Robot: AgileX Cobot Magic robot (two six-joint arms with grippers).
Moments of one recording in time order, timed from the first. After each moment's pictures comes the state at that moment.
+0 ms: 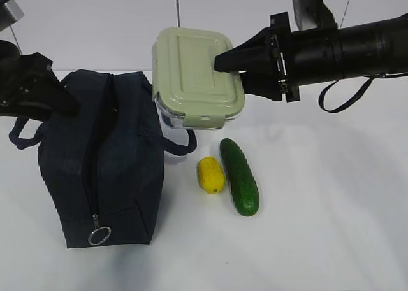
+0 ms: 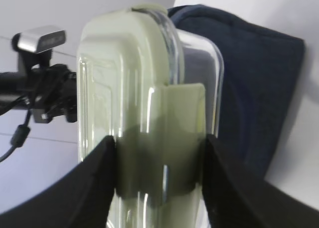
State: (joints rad) left arm -0.06 1.58 -1.11 -0.75 0.88 0.50; right arm 0.14 1.84 -1.22 1.53 1.13 -0.95
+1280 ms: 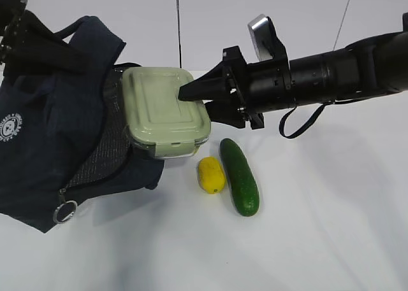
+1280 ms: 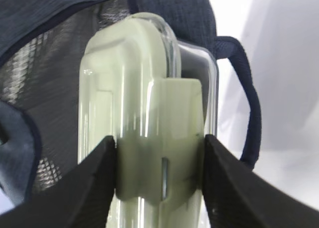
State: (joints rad) left arm -0.07 1.45 -1.11 -1.05 1.05 0.61; right arm 0.26 1.95 -1.23 1.61 1.05 -0.95
